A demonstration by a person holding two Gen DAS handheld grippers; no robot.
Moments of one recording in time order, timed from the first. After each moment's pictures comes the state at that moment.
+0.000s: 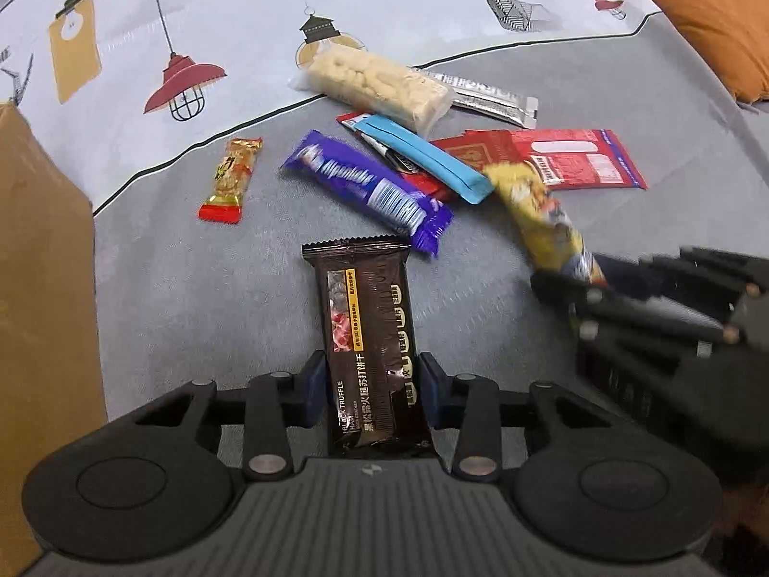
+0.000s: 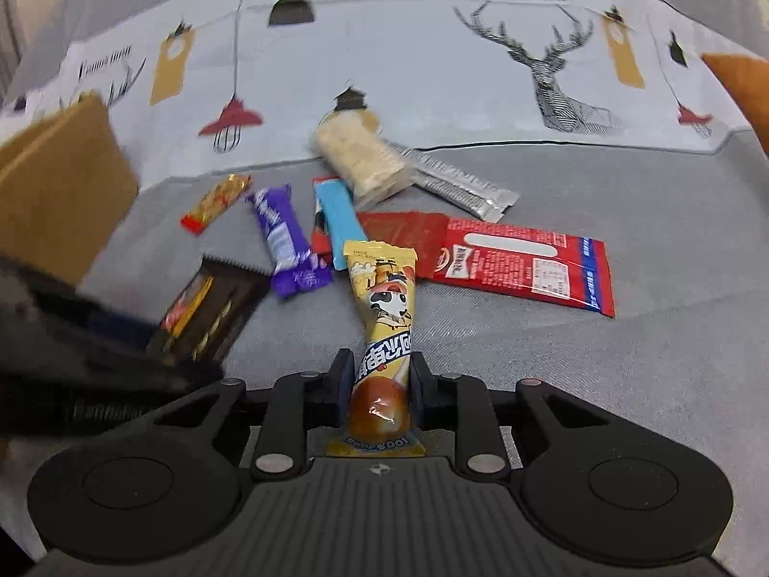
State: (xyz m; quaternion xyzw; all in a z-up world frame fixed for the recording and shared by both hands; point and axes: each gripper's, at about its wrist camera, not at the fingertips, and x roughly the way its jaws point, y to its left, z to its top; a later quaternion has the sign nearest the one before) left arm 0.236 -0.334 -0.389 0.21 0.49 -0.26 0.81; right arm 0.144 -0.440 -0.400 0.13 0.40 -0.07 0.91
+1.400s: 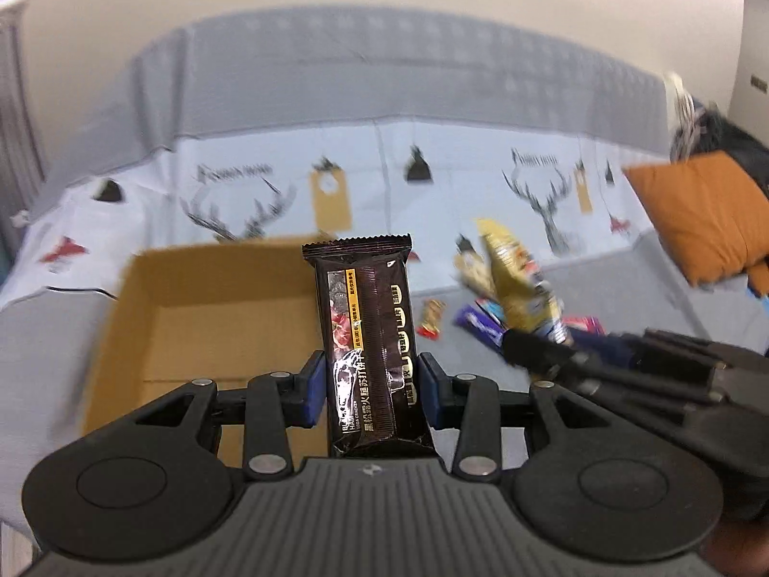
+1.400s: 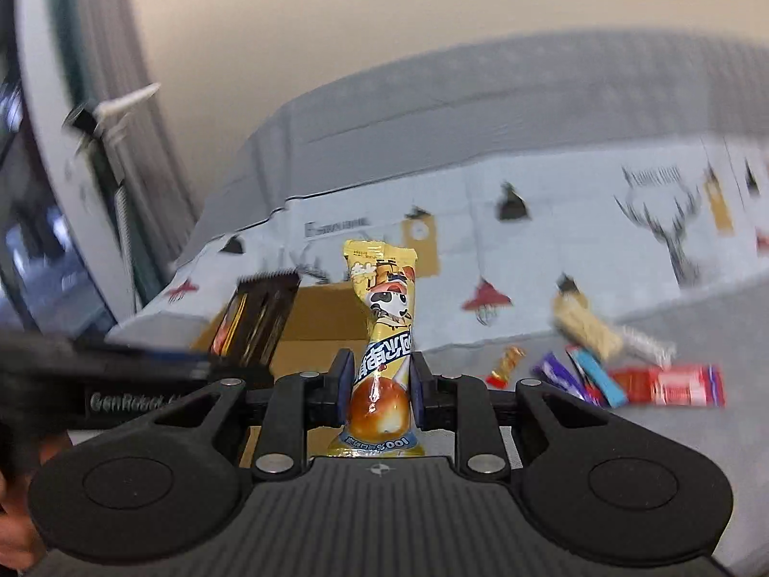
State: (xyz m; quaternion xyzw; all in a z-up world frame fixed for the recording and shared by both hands) left arm 0.142 -0.085 -0.158 0.07 0.33 -0.22 0.92; right arm 0.079 -0.265 -0.176 0.16 0.24 0.05 0.96
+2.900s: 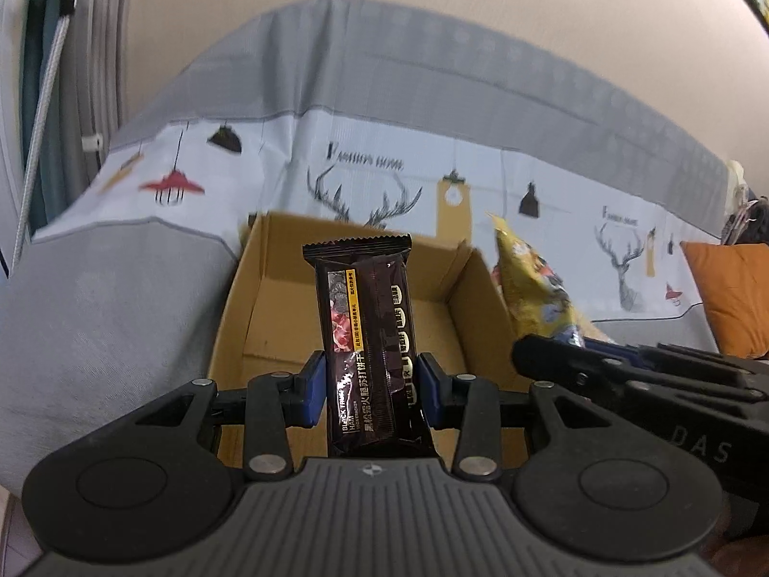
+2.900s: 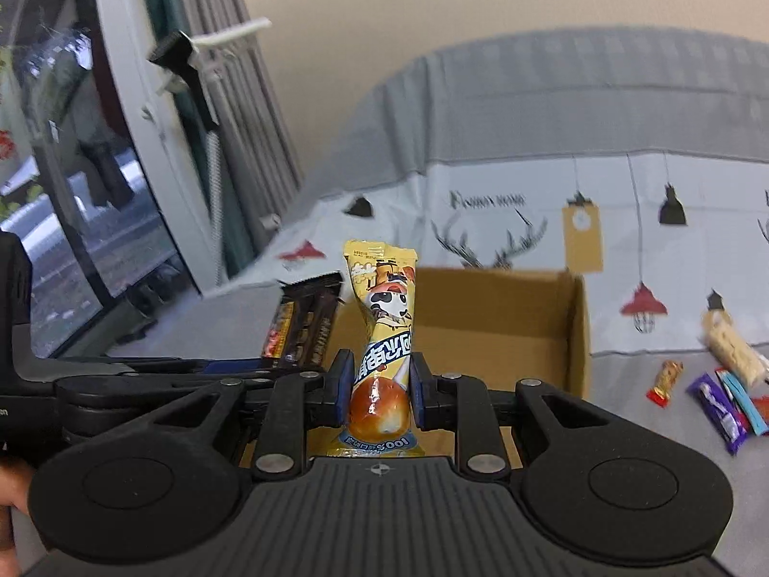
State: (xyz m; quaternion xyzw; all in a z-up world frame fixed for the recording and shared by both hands) left arm 0.204 0.054 -0.198 -0.02 0.34 -0.17 0.92; right arm 0.147 -0.136 -0.160 0.14 0.28 0.14 0.94
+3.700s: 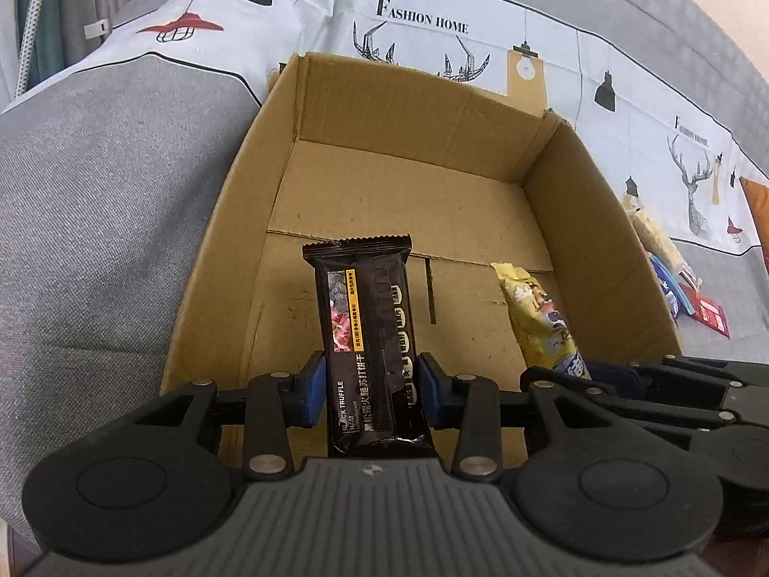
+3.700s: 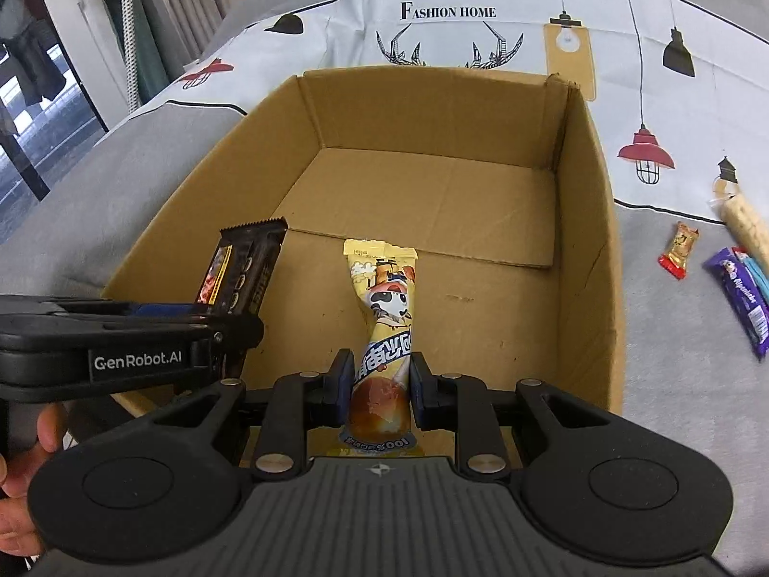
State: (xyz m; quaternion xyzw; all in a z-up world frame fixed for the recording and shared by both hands) left arm 0.250 0.057 -0.294 0.00 0.46 -0.13 0.88; right arm 0.208 -0.113 -0.273 0.10 0.44 0.10 0.88
